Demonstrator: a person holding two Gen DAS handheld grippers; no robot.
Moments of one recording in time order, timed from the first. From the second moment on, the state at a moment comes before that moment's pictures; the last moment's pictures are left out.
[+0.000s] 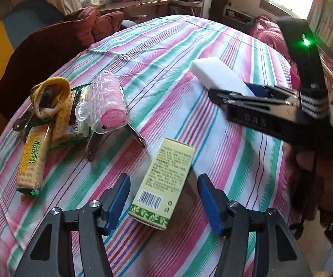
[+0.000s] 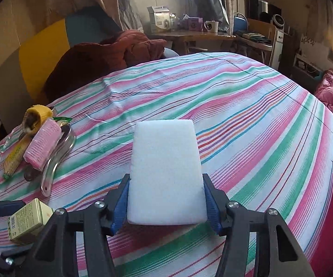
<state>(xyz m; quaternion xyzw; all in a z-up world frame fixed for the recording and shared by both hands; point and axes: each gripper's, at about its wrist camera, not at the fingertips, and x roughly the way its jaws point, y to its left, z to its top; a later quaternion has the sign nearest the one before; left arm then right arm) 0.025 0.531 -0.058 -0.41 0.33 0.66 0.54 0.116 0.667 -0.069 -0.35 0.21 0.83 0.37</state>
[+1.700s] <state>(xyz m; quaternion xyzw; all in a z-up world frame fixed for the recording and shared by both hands) 0.041 0.321 -0.007 -0.41 0.10 0.78 0.46 0.116 0.491 -0.023 -0.34 0.24 0.88 0.21</state>
